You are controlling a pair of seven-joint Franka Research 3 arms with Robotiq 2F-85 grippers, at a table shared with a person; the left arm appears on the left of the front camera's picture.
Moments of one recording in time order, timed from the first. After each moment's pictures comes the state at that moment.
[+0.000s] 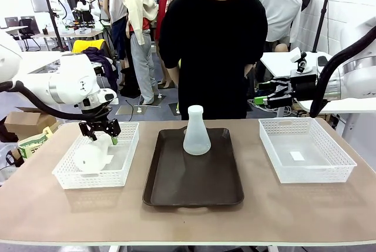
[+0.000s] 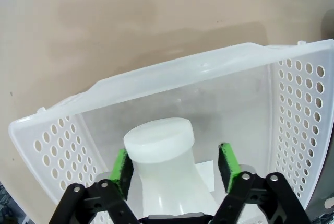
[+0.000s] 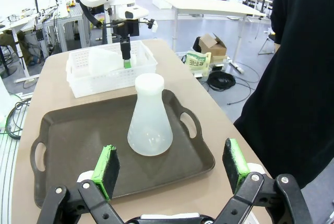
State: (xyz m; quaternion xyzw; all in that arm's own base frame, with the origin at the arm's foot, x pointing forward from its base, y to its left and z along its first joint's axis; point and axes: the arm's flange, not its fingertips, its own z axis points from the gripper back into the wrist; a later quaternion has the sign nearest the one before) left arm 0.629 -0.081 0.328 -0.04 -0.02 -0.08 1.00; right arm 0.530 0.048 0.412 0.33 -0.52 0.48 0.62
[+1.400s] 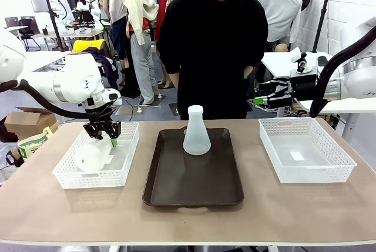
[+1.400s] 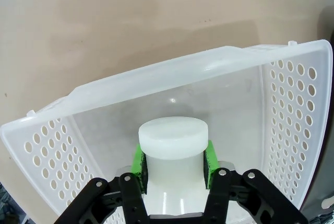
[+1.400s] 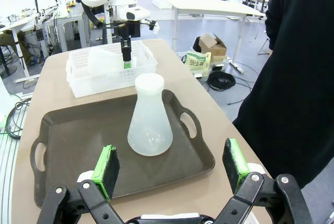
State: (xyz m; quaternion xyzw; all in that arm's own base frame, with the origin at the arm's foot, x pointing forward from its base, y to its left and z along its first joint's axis) left arm 0.631 -0.093 0.329 -0.03 -0.01 -0.08 1.00; right arm 0.530 0.048 0.412 0.33 -0.52 0.48 0.62
